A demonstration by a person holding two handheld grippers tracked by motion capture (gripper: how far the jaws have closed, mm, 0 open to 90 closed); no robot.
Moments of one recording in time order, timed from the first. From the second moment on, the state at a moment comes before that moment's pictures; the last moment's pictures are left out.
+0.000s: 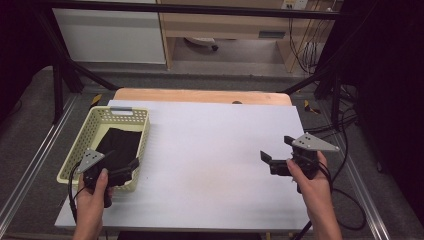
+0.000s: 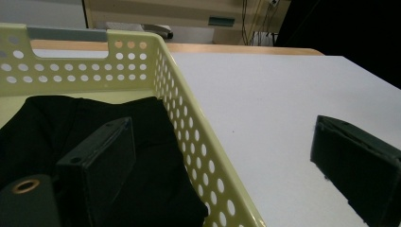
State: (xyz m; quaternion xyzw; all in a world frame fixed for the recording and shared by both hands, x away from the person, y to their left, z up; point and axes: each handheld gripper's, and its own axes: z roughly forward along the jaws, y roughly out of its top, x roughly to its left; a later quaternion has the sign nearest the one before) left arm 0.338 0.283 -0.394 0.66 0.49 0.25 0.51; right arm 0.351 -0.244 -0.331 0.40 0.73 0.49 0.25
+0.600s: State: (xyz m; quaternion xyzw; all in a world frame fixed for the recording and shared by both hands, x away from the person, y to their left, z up) left arm 0.337 0.283 -0.393 0.66 0.49 0.25 0.51; right arm 0.337 -0.248 -0.368 0.41 0.72 0.50 0.26
